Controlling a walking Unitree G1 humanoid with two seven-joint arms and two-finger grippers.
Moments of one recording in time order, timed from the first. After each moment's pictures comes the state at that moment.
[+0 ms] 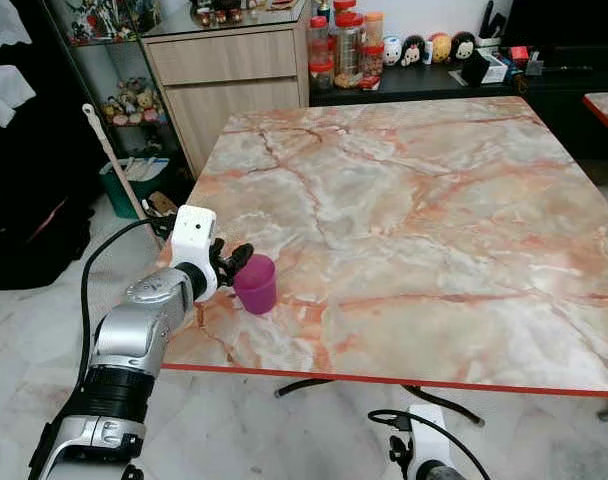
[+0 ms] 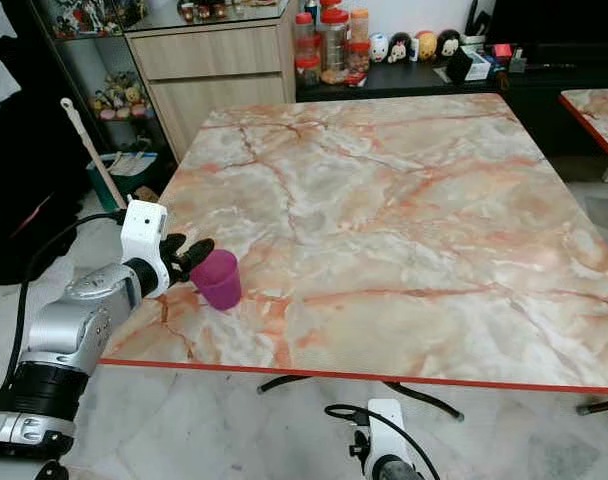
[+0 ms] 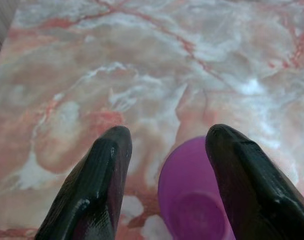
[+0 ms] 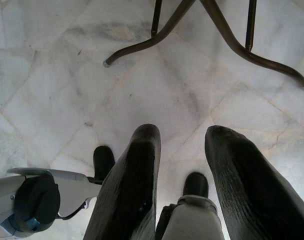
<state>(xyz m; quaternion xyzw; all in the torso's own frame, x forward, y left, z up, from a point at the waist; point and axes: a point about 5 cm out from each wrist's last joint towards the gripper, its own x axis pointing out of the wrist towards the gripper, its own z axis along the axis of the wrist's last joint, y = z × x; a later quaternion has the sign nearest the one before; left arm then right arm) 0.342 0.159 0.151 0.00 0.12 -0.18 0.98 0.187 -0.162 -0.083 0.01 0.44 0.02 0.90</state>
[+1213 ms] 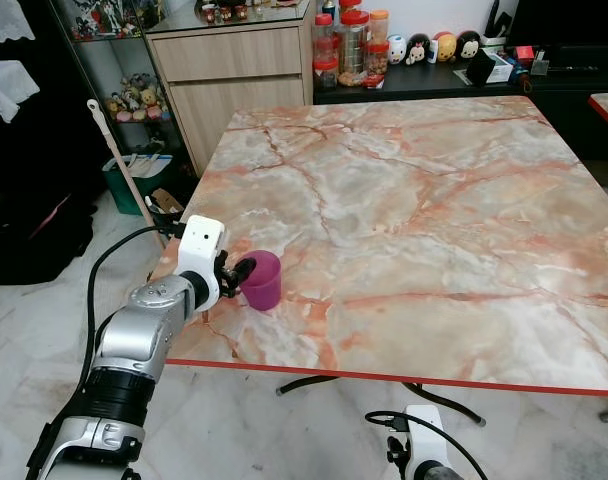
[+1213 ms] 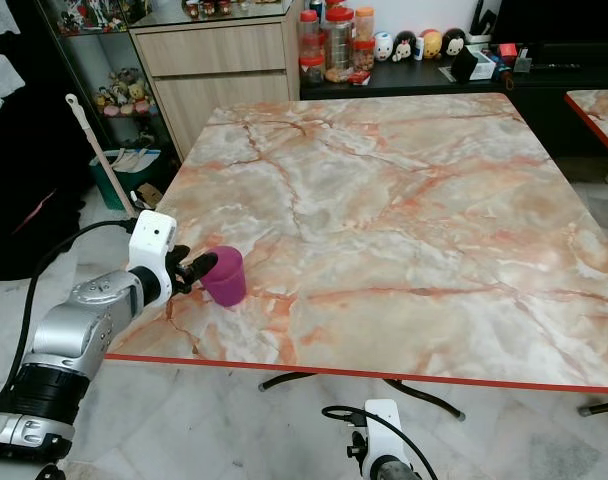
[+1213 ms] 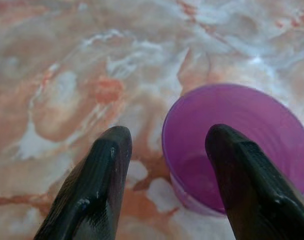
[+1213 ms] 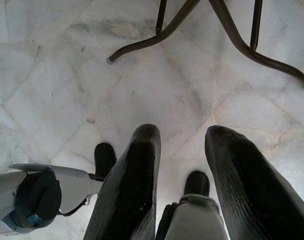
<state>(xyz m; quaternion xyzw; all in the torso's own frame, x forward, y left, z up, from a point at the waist) 0.340 0.157 0.139 0.03 0.16 -0.20 0.97 0.187 -0.163 -0.083 0.01 0.44 0.02 0.90</state>
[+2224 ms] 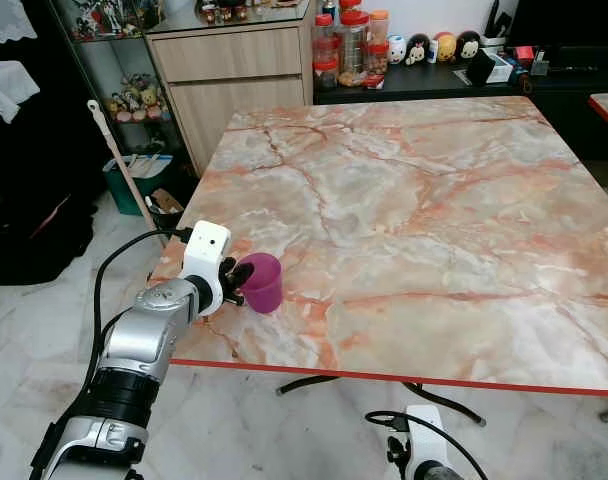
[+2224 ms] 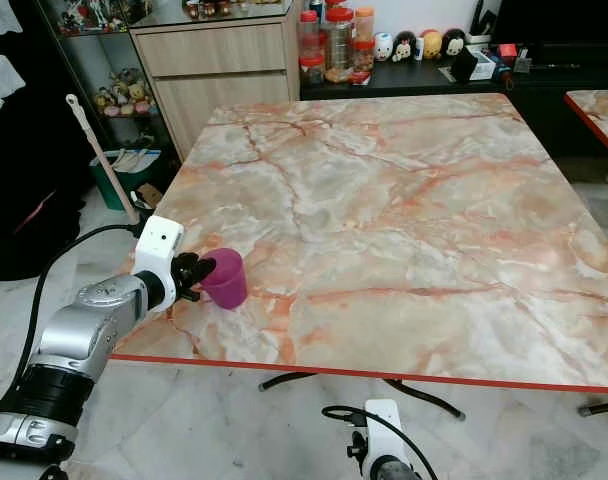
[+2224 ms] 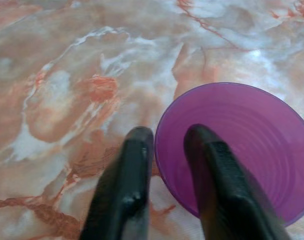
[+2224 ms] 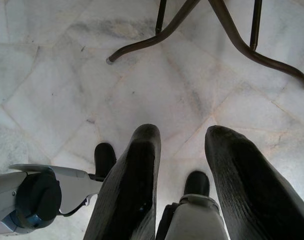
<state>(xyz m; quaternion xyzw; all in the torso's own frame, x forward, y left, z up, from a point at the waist) 0.340 0.153 0.137 0.05 0.16 -0.21 0.96 0.187 -0.162 -0.084 0.01 0.44 0.02 0.90</state>
